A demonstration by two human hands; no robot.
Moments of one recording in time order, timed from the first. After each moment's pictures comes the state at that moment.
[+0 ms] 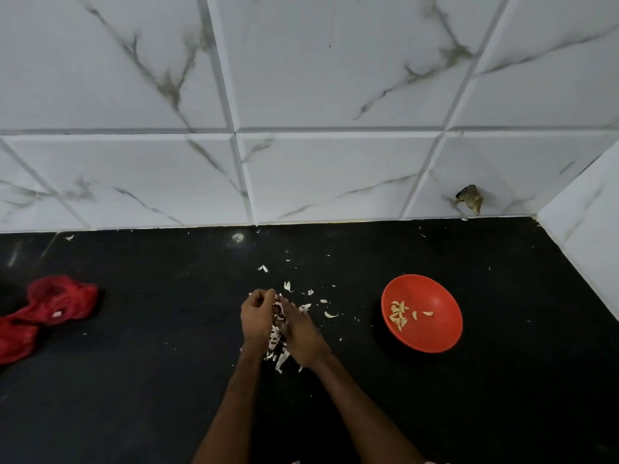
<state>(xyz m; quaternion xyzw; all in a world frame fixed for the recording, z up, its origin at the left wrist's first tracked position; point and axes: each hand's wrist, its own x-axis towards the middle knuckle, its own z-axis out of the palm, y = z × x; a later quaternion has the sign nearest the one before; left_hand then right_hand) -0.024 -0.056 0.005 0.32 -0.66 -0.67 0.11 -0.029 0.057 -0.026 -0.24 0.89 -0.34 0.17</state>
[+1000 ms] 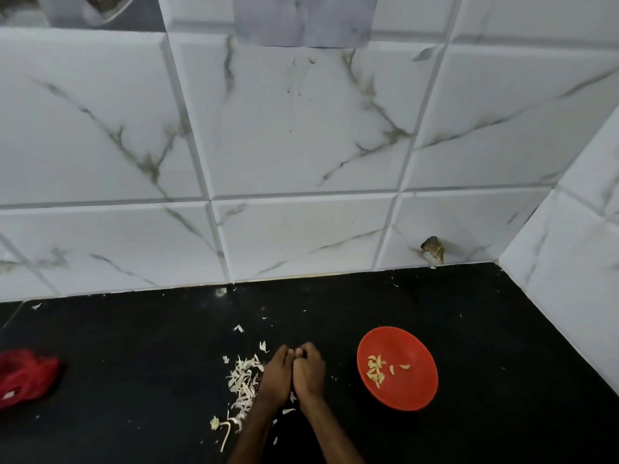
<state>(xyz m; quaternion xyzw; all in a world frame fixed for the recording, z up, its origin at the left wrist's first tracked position) -0.045 0.012 0.016 0.15 -0.78 -0.60 -0.04 -0.064 0.085 0.024 0.18 0.78 -0.59 0.11</state>
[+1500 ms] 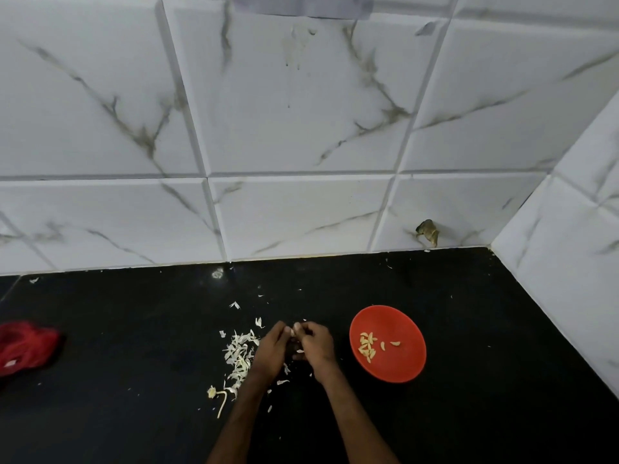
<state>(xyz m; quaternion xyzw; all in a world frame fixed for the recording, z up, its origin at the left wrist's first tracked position) -0.042 0.007 0.007 0.13 -0.78 -0.61 -0.04 -0.069 0.119 0.024 0.13 0.76 -0.60 0.18</state>
